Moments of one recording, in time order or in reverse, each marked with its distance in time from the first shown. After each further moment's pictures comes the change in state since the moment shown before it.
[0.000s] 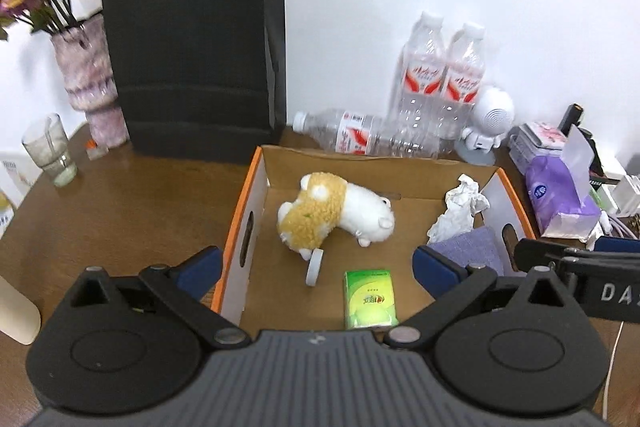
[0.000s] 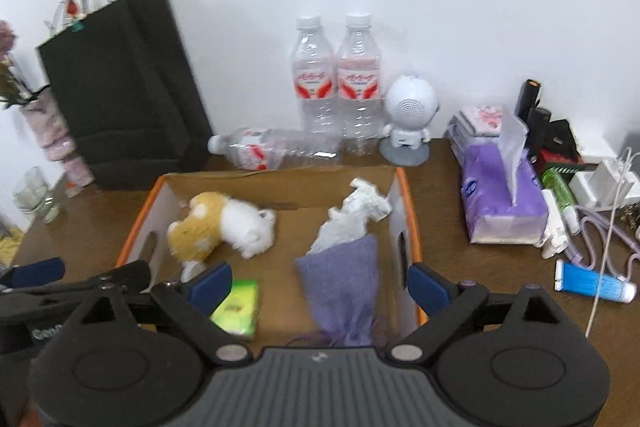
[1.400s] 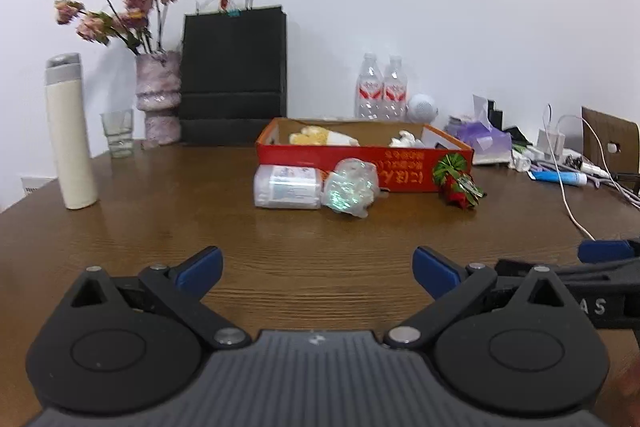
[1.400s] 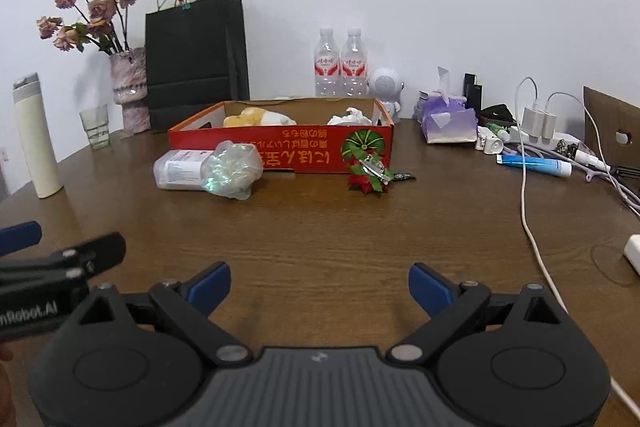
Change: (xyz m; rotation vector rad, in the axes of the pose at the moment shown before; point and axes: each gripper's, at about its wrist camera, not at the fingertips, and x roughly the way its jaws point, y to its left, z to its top) left arm -0.154 0.028 -0.319 0.039 -0.411 -0.036; right arm -0.115 0.010 -0.348 -0.097 -0.350 -0.039
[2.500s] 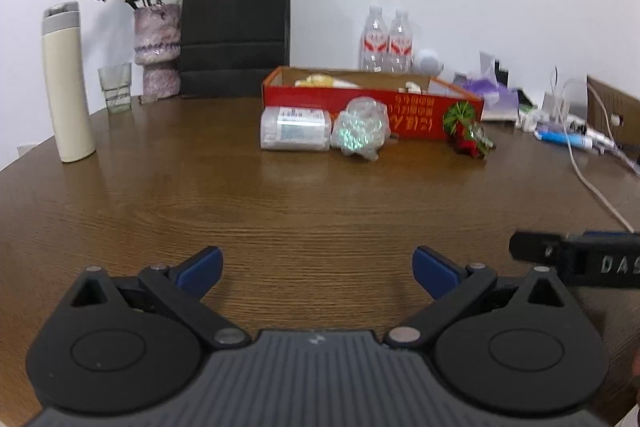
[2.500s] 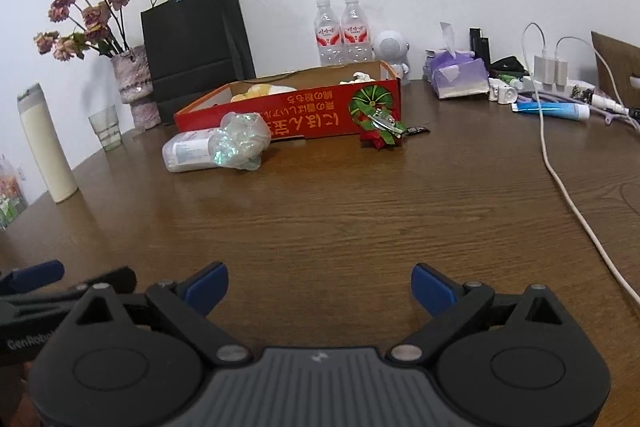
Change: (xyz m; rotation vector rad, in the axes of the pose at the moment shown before) left arm 0.022 0.012 -0.021 0.006 0.158 -0.024; right arm 0.021 -0.018 -0.016 0.123 0.063 0.091
